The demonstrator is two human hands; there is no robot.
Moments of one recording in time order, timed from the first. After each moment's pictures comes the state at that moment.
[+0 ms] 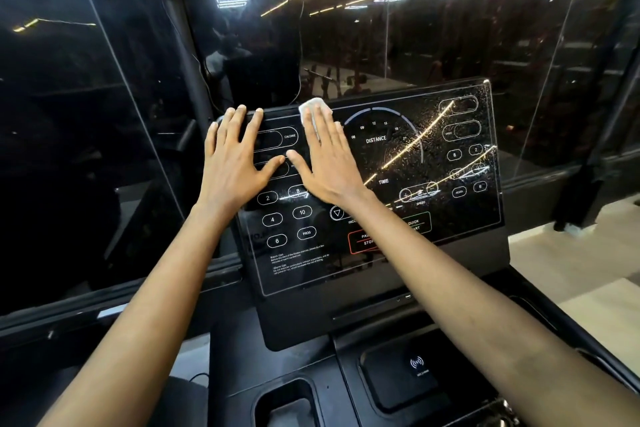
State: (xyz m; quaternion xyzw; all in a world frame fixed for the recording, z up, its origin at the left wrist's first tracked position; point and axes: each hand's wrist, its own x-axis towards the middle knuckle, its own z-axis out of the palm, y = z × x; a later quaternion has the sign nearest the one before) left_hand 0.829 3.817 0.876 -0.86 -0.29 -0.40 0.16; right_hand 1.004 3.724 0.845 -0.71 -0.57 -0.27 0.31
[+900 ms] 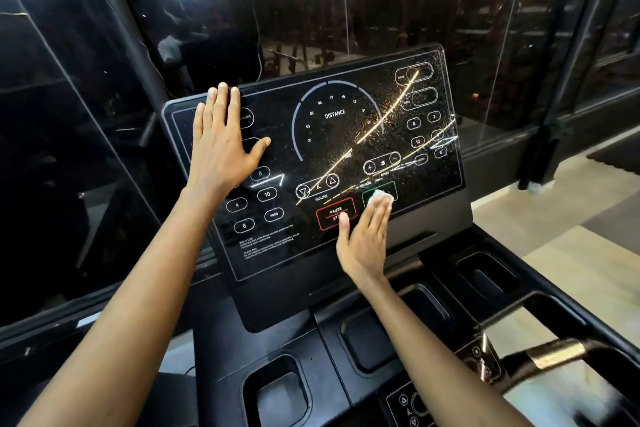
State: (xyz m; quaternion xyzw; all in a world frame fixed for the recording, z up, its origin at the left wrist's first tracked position) left_hand 0.868 3.796 0.872 -0.88 -0.26 -0.37 0.14; right_hand 0.996 3.617 0.666 -0.87 -0.27 -0.07 0.41
